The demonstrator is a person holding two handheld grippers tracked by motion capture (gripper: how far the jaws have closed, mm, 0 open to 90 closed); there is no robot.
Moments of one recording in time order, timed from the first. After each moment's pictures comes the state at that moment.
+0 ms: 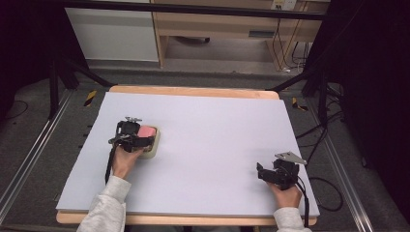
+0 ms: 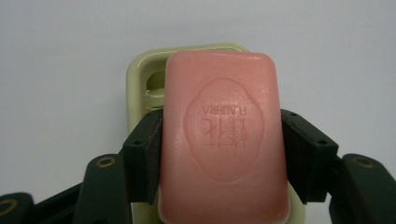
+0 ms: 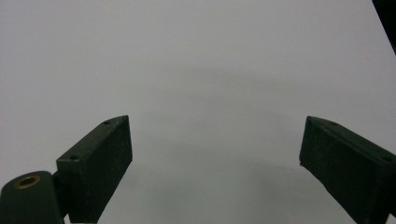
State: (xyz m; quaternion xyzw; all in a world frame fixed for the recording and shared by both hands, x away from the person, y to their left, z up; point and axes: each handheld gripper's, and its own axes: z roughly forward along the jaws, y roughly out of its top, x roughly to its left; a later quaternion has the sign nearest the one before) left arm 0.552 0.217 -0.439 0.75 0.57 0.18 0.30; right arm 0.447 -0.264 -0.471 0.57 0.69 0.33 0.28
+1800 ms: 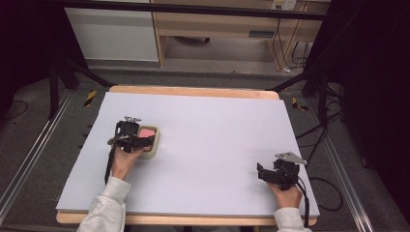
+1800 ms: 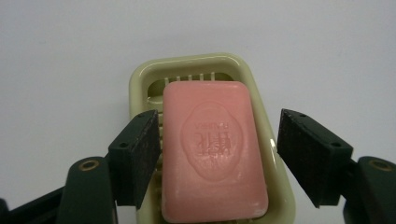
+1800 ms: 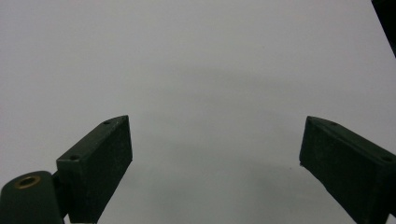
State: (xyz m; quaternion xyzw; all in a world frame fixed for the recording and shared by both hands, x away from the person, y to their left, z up) left arm 0.544 0.215 -0.431 0.74 0.56 0.20 0.32; right arm 0.447 -0.265 -0.470 0.57 0.70 0.33 0.28
